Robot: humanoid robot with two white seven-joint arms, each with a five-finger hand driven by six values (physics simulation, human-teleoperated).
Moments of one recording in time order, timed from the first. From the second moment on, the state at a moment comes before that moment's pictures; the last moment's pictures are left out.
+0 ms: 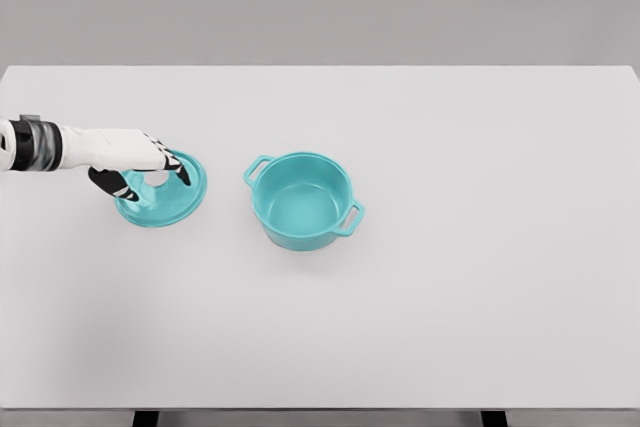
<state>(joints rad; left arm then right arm) -0.87 0.81 -0.95 -1.18 -0.36 -0.61 -0.61 0.03 0.00 0.51 -0.09 0.16 -0.04 0.31</state>
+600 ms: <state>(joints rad) -0.88 0.79 -0.95 -1.16 -0.36 -0.61 -0.61 0.03 0.00 0.51 -0.09 0.16 -0.04 0.31</state>
